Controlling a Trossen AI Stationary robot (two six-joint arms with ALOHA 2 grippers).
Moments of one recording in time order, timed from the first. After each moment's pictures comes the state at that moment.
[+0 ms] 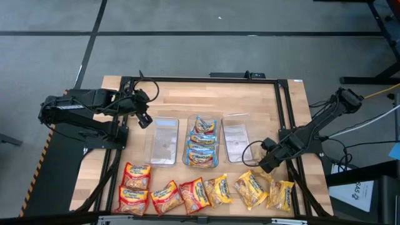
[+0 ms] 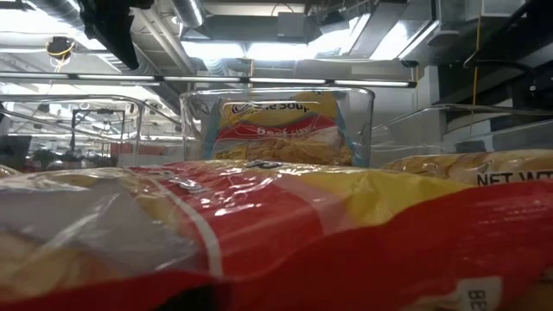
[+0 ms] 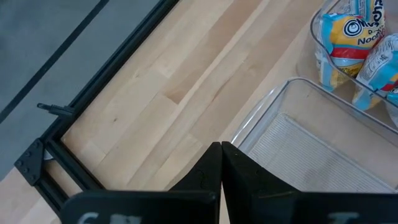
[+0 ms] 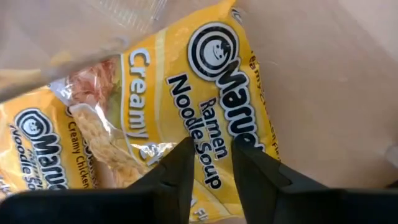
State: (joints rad) left arm 0.05 0.95 1.10 -1.21 -0.45 -0.49; right arm 0.66 1.05 0.49 -0.77 -0.04 1.55
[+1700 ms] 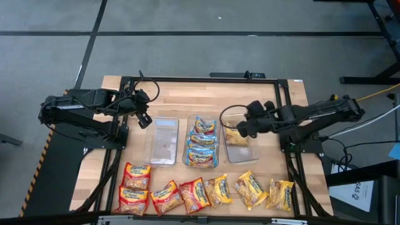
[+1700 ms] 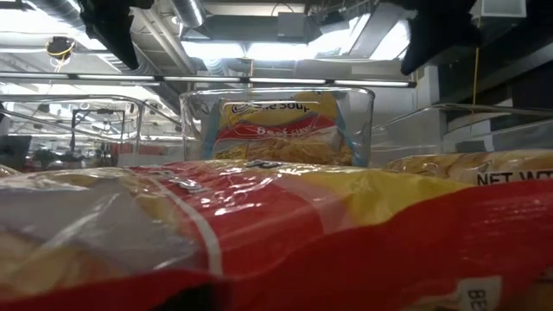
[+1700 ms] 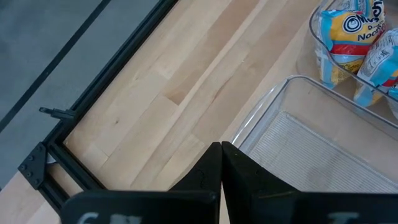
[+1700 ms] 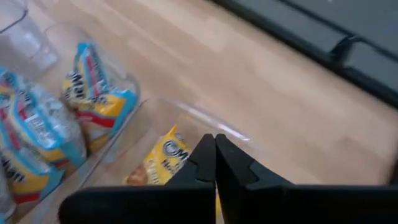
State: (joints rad) left arm 0.05 0.95 1.10 -1.21 -0.45 -0.46; right arm 0.20 1.23 1.13 -1.07 0.63 0.98
